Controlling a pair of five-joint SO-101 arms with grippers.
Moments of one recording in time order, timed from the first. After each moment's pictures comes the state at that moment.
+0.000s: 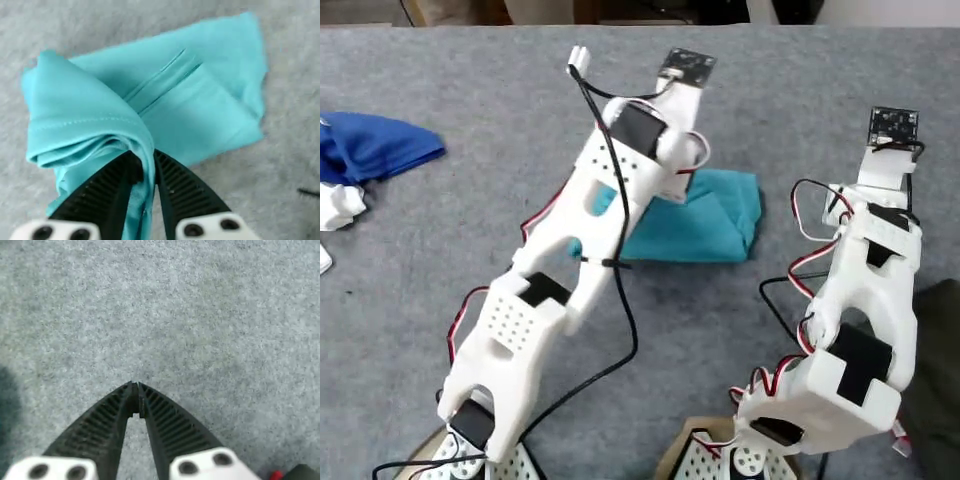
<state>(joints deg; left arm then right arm) 30.8 40.3 -62.3 95.3 2.9 26.5 4.2 29.9 25.8 6.5</state>
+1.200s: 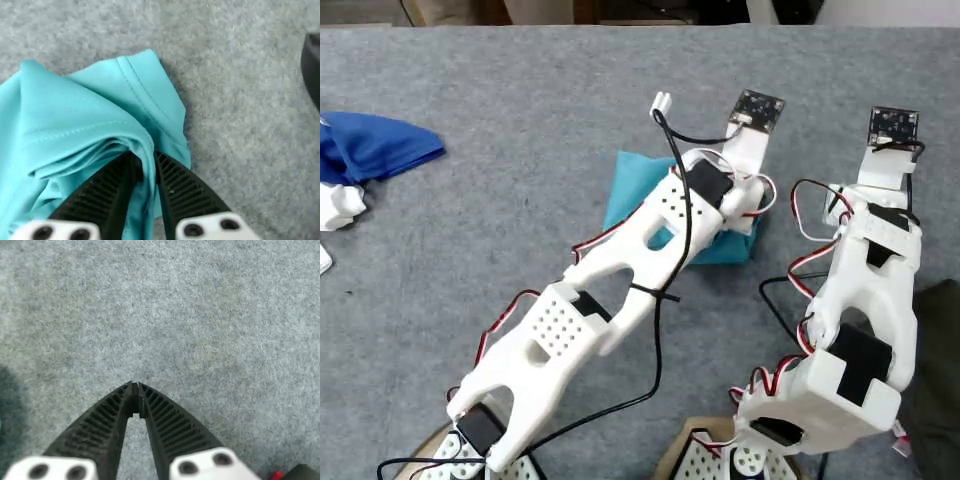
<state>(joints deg) 40.9 52.8 -62.7 73.8 9.8 26.5 4.2 29.9 25.8 6.5</state>
